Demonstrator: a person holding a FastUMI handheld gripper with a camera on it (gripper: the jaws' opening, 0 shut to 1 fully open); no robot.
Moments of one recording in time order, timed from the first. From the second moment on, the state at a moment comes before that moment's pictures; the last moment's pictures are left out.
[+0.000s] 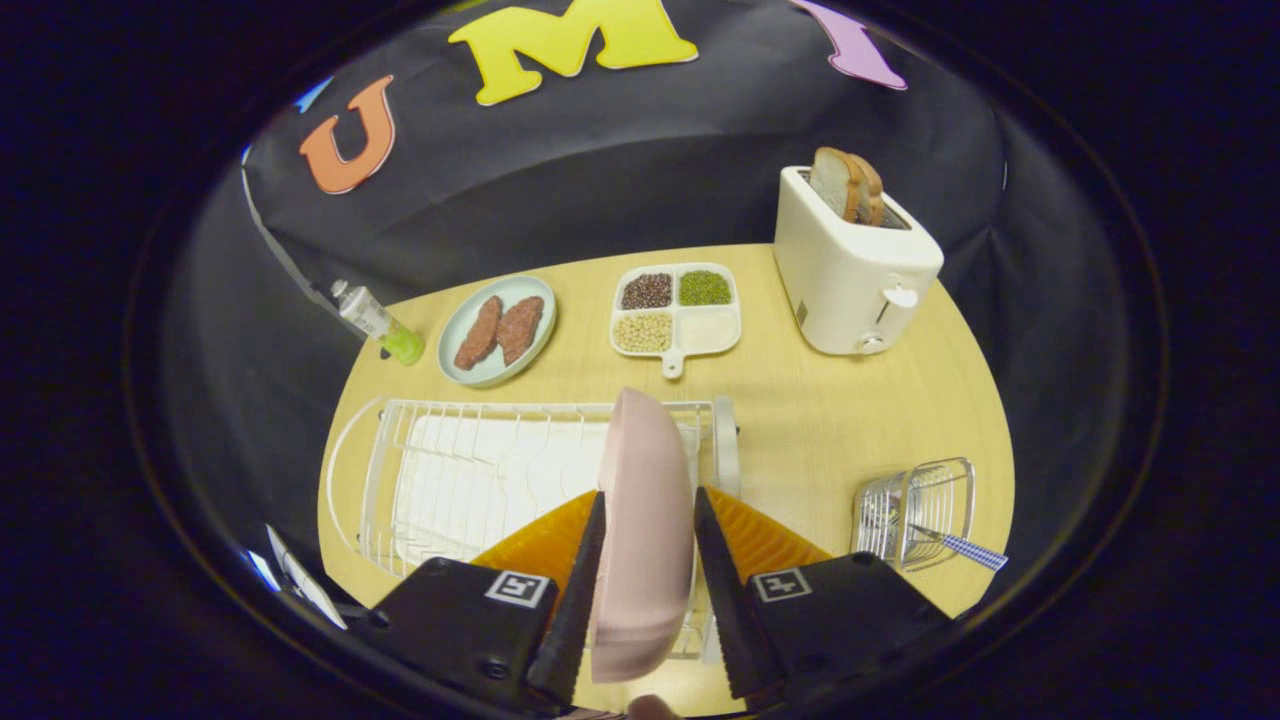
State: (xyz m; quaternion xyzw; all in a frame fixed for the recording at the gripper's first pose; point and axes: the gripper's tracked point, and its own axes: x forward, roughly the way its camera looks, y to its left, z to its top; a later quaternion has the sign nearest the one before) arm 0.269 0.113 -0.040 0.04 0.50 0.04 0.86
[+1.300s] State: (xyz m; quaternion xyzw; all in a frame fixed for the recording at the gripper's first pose) arm 0.195 0.127 0.042 -0.03 0.44 0.02 0.90
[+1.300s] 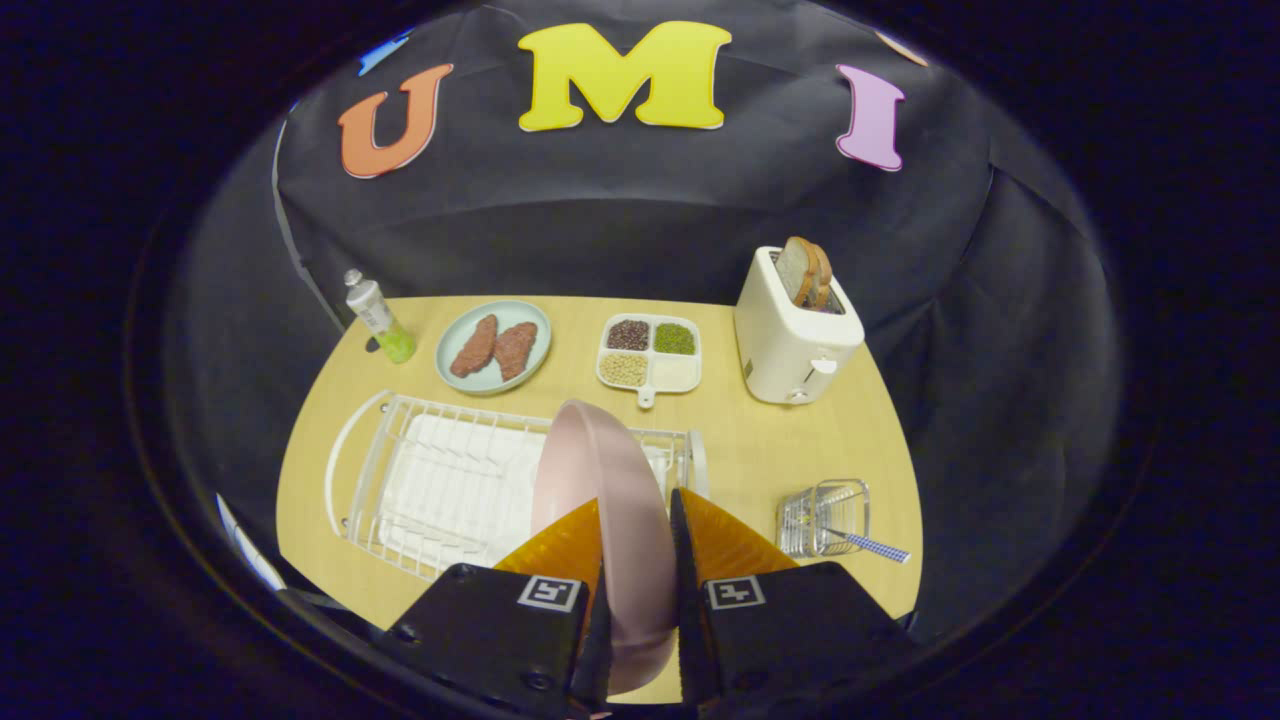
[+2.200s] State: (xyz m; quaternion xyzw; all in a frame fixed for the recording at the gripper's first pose) arm 0.034 0.087 -0.139 0.21 0.46 0.09 0.86
